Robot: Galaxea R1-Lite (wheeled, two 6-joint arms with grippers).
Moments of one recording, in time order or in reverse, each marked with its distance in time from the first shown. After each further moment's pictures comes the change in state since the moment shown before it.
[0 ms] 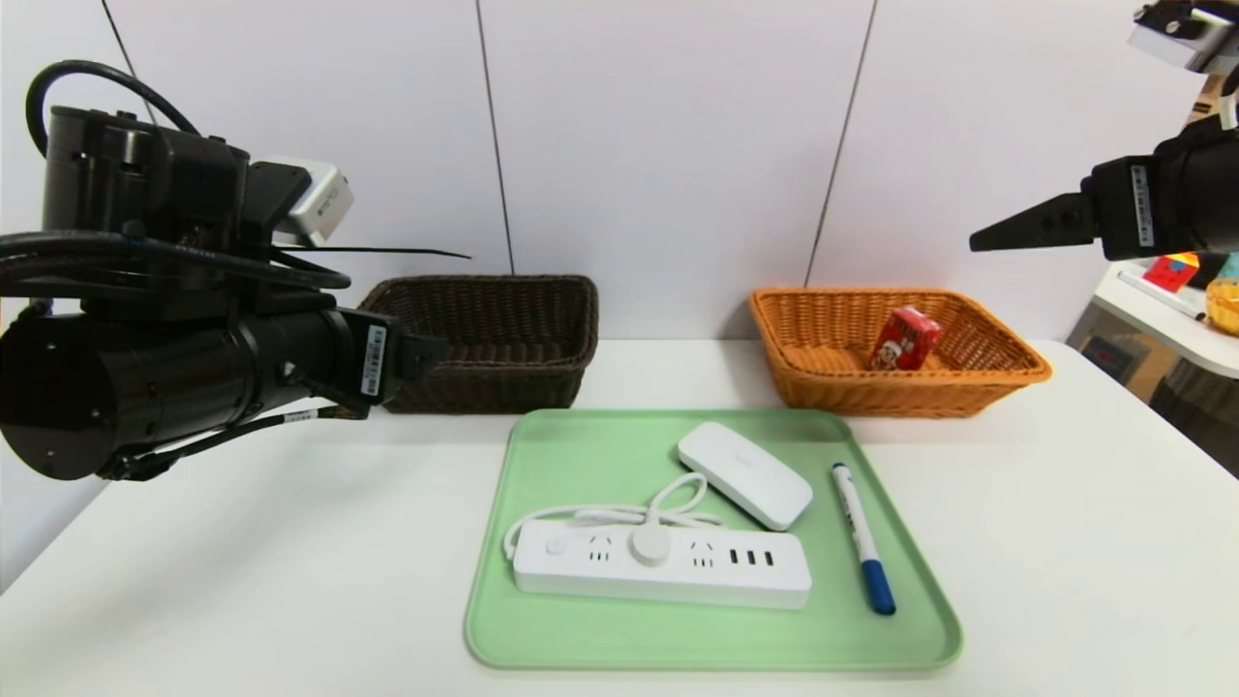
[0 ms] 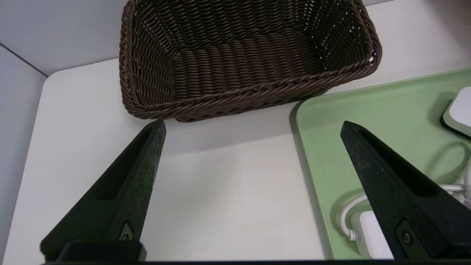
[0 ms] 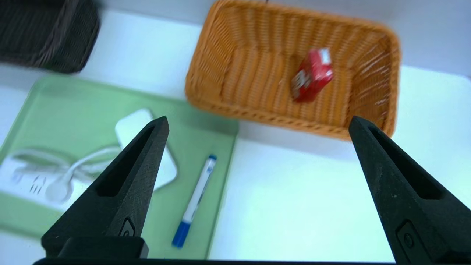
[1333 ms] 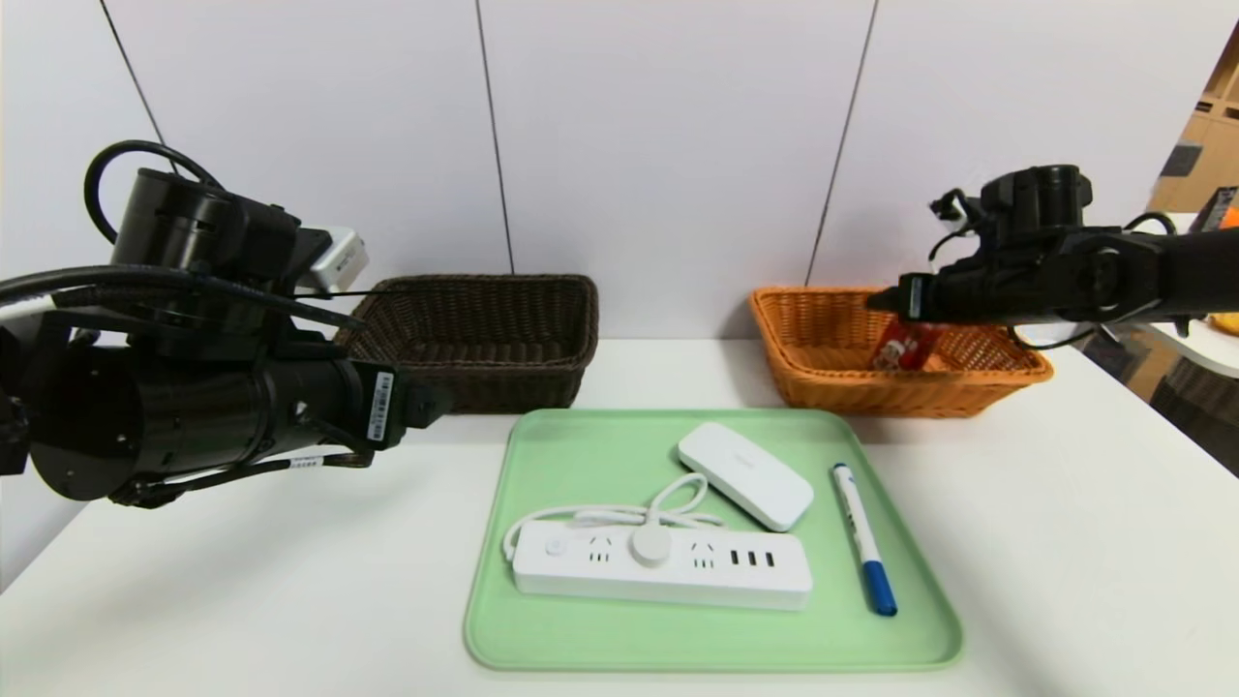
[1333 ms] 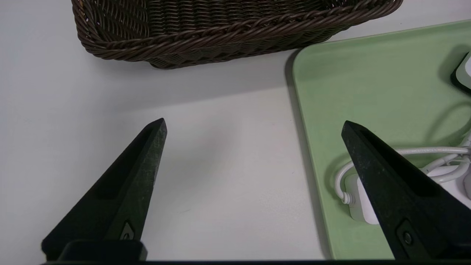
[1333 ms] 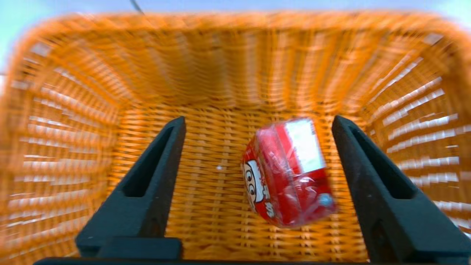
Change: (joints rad) left arm 0.023 0.031 0.018 0.123 -0.076 -0.115; right arm -0.165 0.572 0.054 -0.626 0.015 0.074
